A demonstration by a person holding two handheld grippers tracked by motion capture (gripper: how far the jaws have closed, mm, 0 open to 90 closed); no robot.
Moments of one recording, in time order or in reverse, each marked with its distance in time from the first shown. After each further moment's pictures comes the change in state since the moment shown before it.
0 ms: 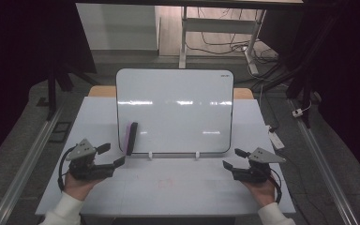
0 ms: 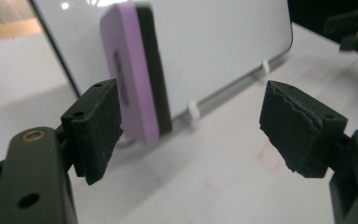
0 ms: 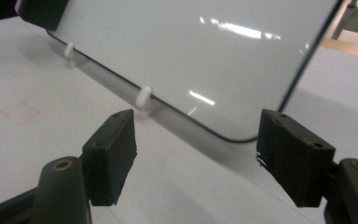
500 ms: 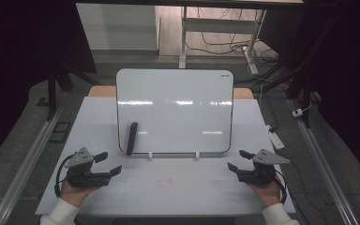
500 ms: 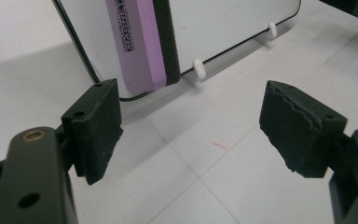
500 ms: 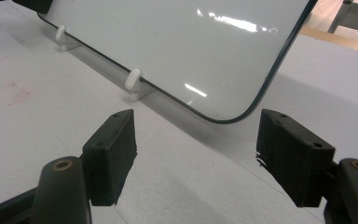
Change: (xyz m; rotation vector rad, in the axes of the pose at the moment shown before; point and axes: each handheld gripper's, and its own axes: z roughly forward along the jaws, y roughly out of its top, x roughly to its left) left arm 0.007 -0.018 0.004 0.053 -0.009 0.002; right arm -0.008 -0.006 -0.007 0.030 -0.008 -0.025
